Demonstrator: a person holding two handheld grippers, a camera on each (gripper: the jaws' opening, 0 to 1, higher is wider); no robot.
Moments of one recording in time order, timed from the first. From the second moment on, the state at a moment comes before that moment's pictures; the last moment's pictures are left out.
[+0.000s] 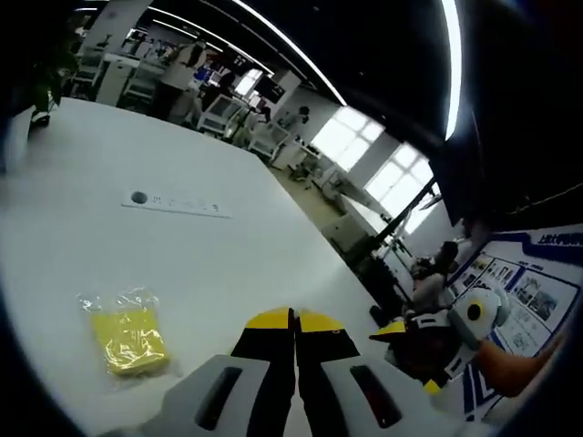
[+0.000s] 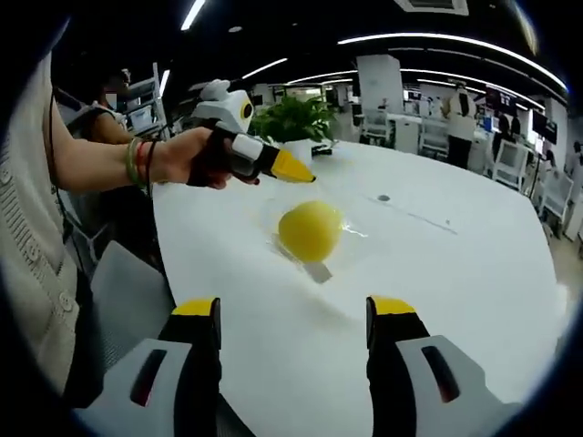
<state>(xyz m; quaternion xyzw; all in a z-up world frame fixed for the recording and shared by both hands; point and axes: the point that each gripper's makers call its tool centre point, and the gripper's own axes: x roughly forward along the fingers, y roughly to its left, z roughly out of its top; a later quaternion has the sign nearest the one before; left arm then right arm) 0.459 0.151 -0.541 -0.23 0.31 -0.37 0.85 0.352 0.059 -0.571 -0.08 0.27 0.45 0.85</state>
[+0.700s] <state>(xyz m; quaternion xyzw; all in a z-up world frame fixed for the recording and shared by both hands) 0.441 0.200 -0.491 -0.20 0.25 -0.37 0.87 0.416 0.127 -0.539 -0.21 0.24 0.55 0.77</state>
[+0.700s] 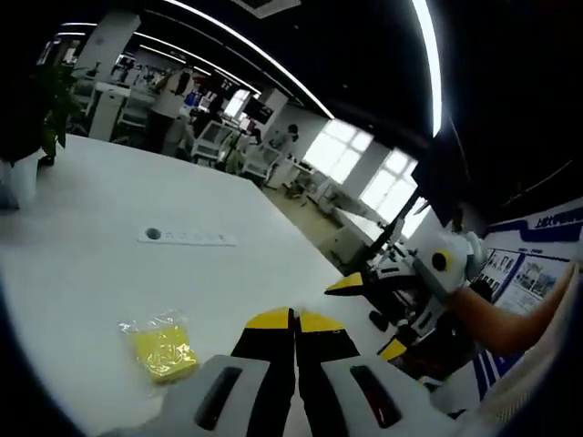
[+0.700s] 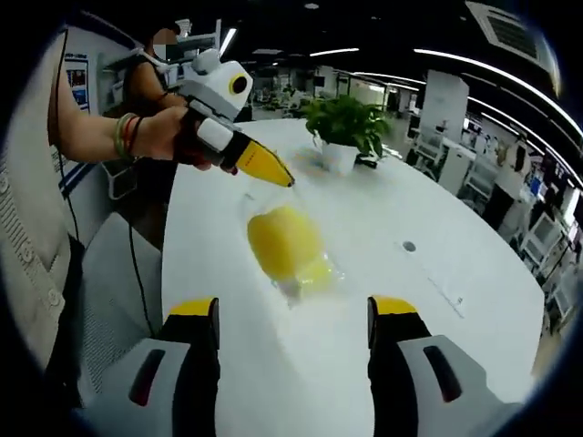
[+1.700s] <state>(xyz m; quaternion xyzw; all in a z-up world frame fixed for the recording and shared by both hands) 0.425 0.197 -0.474 -0.07 0.23 -0.43 0.87 0.421 0.224 -0.569 -0.30 0.26 0.67 0.63</state>
